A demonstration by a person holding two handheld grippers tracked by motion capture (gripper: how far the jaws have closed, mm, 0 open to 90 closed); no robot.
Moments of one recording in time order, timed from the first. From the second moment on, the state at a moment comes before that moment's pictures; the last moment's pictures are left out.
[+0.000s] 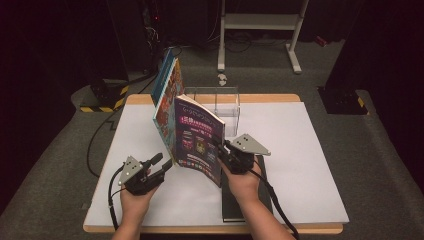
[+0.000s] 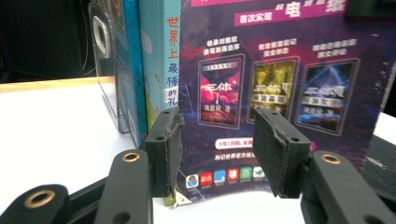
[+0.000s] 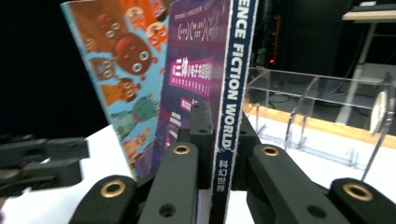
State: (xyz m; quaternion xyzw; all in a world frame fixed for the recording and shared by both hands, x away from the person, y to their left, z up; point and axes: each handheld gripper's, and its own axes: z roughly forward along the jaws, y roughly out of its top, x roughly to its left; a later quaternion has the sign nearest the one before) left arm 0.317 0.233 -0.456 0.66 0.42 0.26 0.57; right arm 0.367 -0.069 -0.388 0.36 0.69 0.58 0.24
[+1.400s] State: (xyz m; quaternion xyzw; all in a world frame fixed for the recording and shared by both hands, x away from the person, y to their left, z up) left arm 0.307 0.203 -0.441 0.68 0.37 0.23 0.59; right arm 0.338 -0.070 -0.405 0.35 0.68 0.61 0.21
